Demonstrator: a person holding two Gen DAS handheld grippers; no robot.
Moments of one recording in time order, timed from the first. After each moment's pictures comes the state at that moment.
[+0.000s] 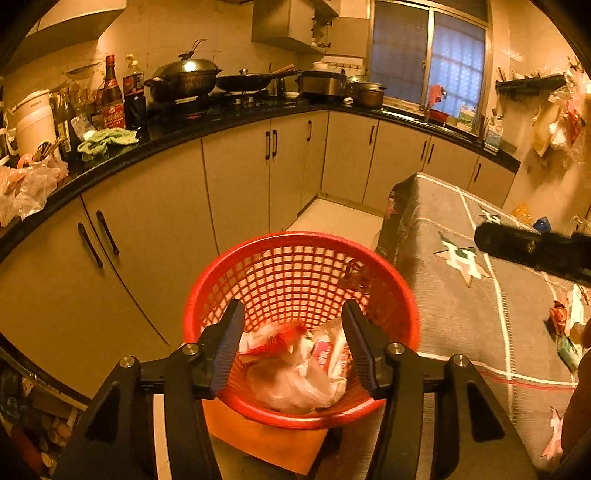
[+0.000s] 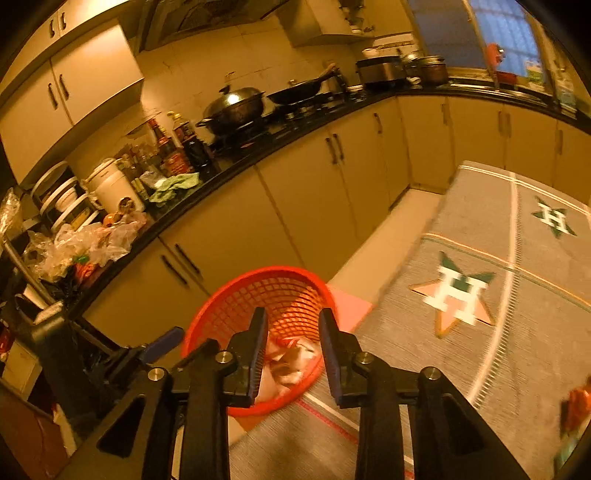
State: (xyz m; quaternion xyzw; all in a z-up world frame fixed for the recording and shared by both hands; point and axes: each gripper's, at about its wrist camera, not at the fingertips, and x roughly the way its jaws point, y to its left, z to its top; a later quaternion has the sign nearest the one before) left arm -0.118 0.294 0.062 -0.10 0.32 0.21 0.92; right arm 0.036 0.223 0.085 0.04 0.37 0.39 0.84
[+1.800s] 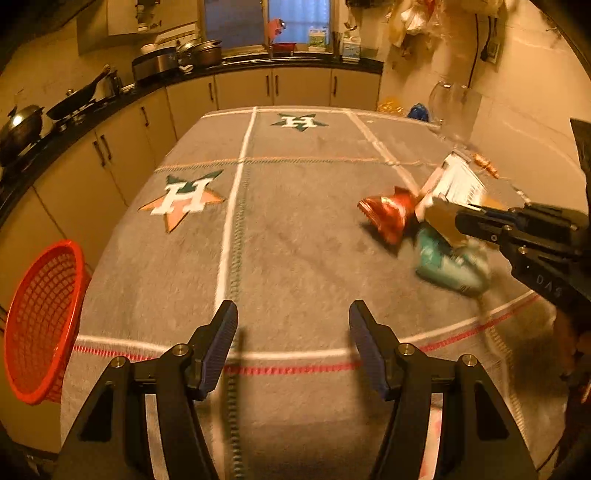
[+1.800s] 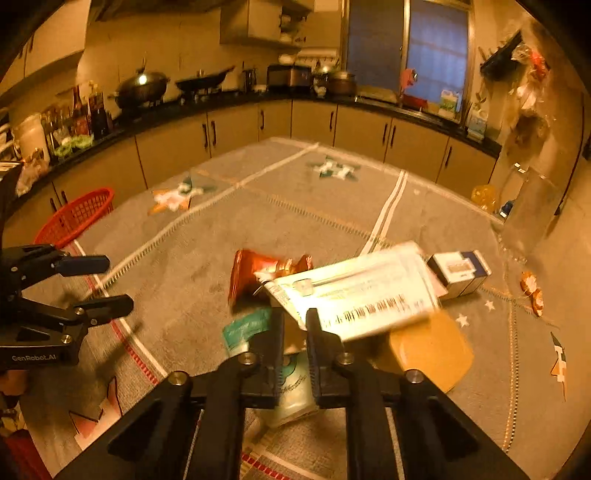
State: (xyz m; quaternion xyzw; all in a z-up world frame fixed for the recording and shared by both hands) left arm -0.029 0.052 0.032 0.01 0.42 -0.03 0.91; right arm 0.023 -0.051 0.029 -0.09 0.34 0.23 0.91
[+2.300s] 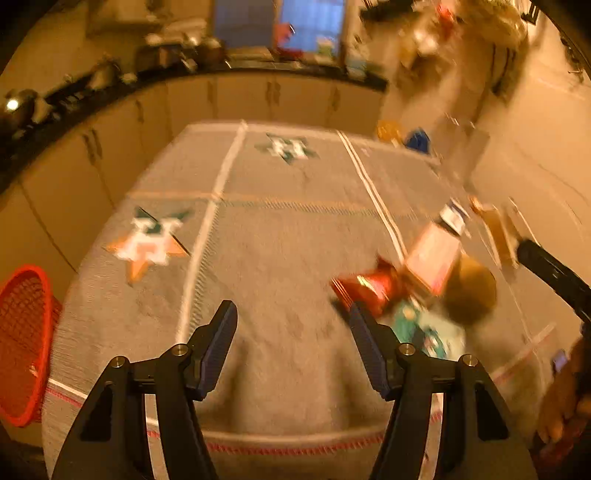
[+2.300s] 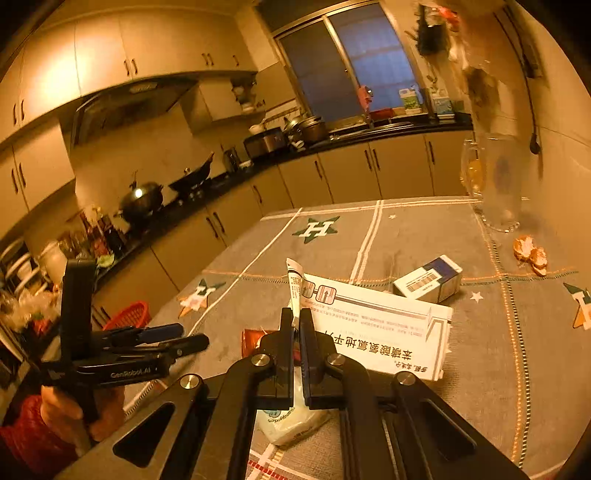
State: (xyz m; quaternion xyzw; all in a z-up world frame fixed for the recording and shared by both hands) left arm 0.024 0.039 0.056 -0.04 0.39 -0.02 0.92; right arm 0.016 -0.129 0.070 0.12 0.28 0.24 0.92
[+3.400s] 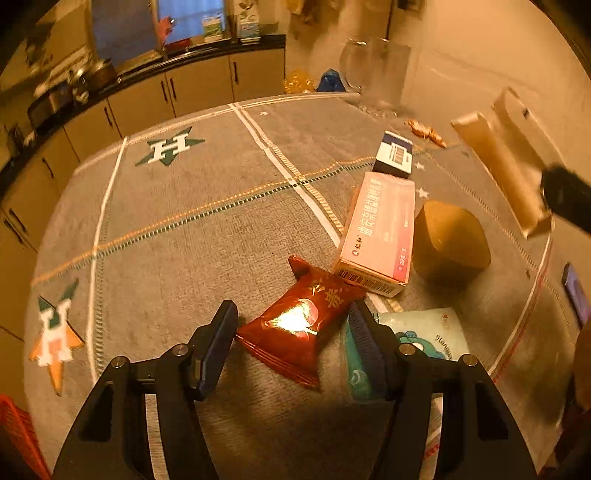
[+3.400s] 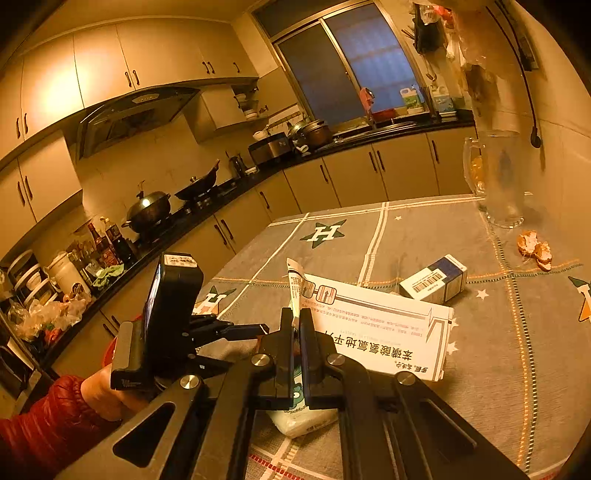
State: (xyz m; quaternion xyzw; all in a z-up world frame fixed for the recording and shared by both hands) left arm 0.087 -0.029 0.019 0.08 0.45 -0.19 0.87; right arm 0.009 -0.130 0.074 0.14 0.27 0.26 0.92
